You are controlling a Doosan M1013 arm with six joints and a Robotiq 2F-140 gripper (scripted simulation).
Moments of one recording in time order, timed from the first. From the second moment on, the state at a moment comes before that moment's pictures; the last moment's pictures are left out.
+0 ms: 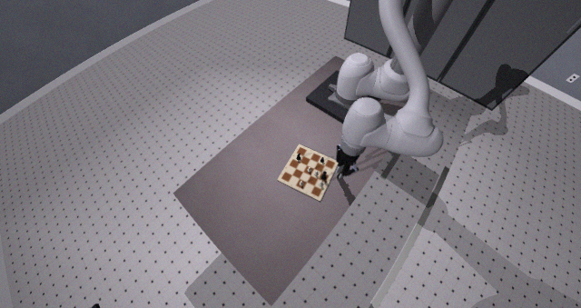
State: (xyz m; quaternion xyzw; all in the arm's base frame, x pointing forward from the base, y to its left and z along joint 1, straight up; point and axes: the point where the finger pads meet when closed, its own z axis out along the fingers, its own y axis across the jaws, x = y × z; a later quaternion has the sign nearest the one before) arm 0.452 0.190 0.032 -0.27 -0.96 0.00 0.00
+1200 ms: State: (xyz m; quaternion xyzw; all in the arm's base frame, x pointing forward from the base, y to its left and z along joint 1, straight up) arm 0.452 0.190 0.013 -0.27 -0.96 0.00 0.00
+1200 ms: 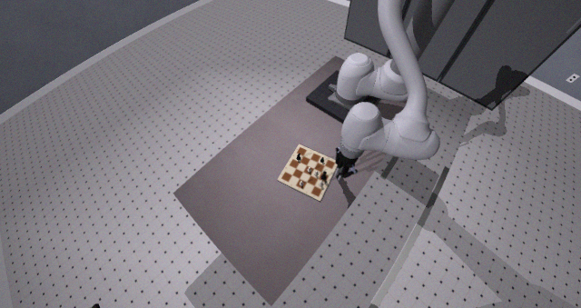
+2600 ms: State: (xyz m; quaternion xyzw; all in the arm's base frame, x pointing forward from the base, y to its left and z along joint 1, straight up) arm 0.452 0.190 0.013 -0.27 -0.96 0.00 0.00
